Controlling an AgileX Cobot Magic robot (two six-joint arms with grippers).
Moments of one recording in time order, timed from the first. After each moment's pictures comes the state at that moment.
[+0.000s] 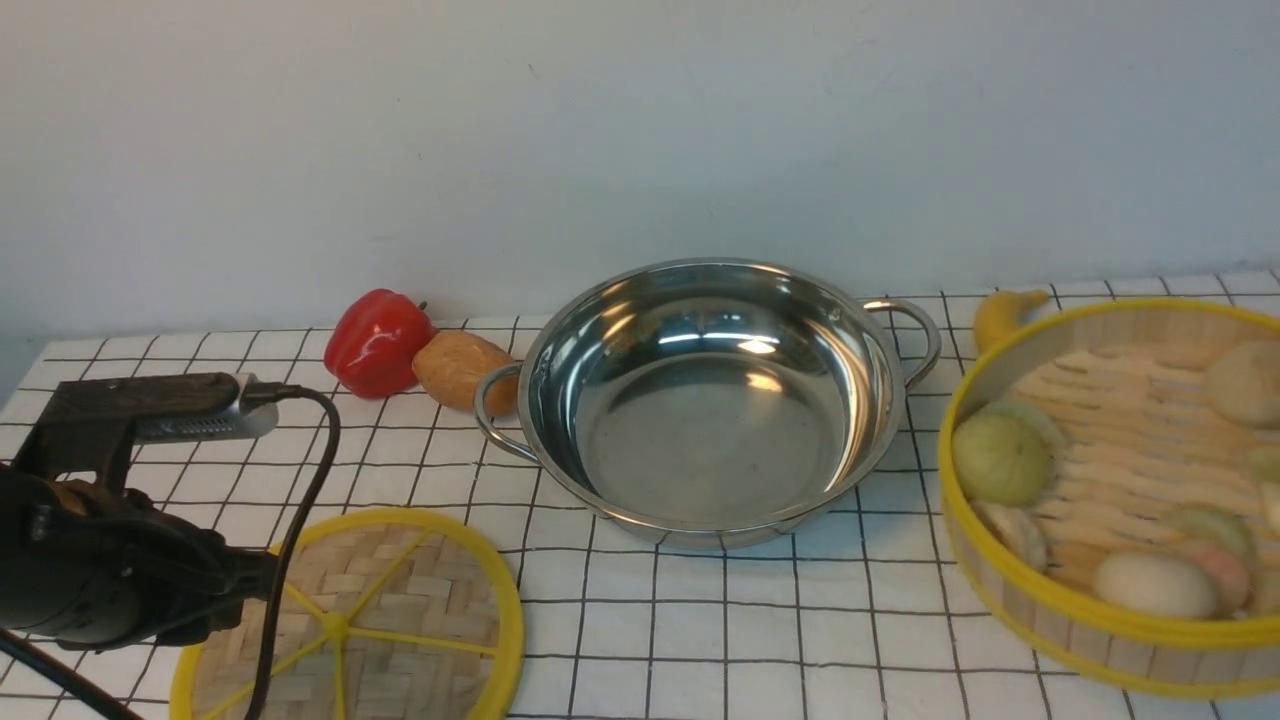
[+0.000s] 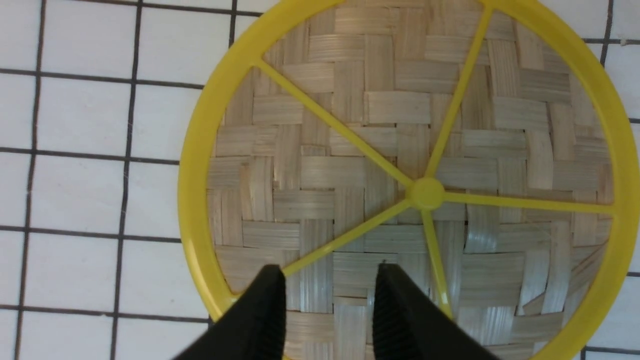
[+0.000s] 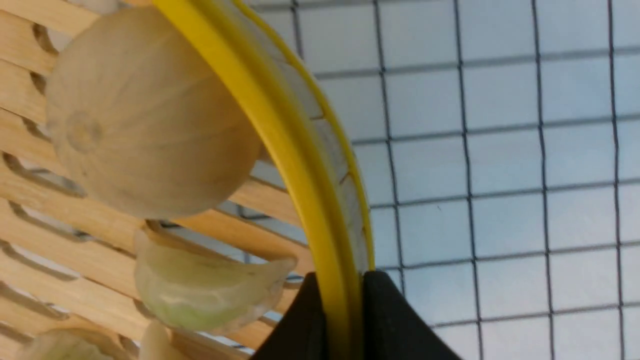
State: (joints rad) right arm -0.04 1.44 -1.19 -0.06 1.19 0.23; left arm 0.02 1.28 -0.73 -0.07 0.71 0.04
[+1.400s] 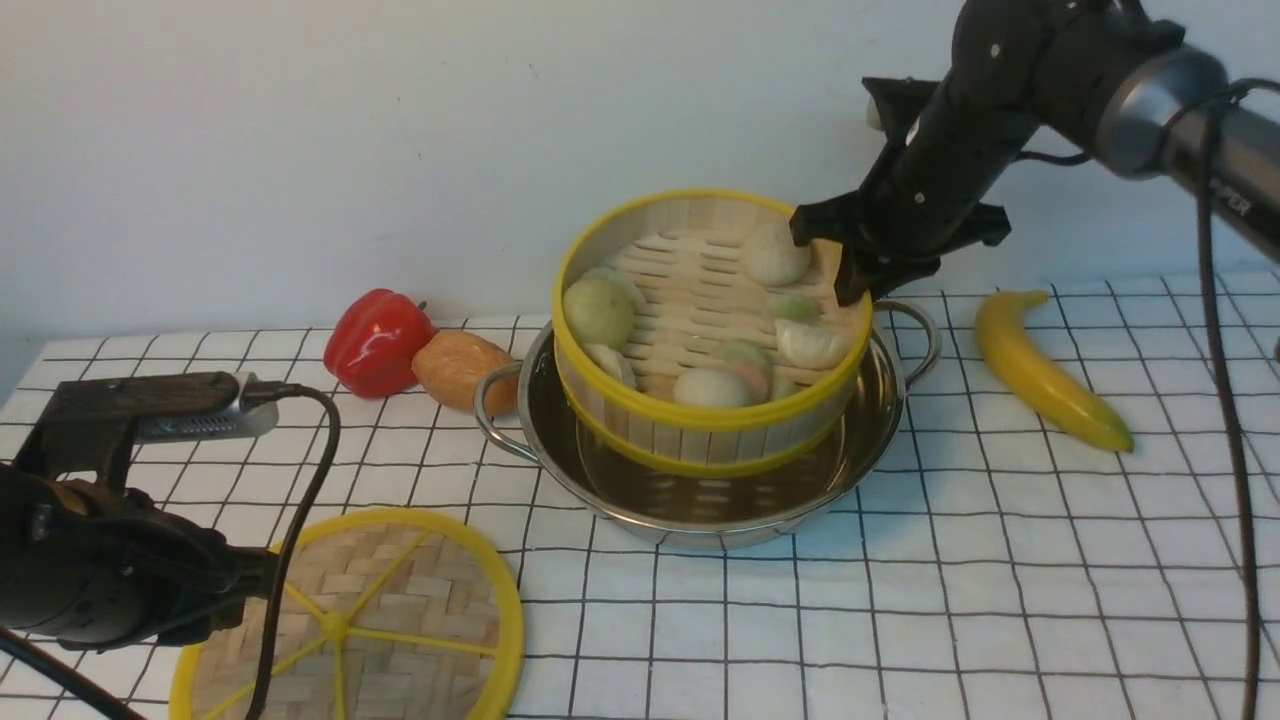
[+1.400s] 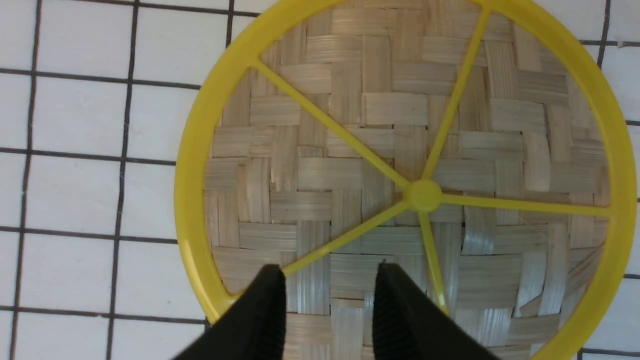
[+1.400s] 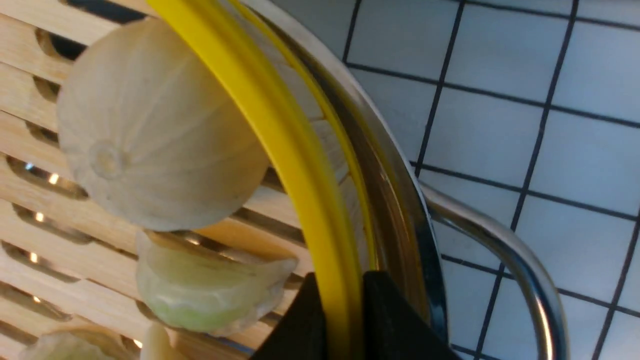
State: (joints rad) right arm 0.29 2.35 -2.23 0.21 1.26 0.21; left arm 0.02 1.28 -0.73 -0.08 0.71 0.04
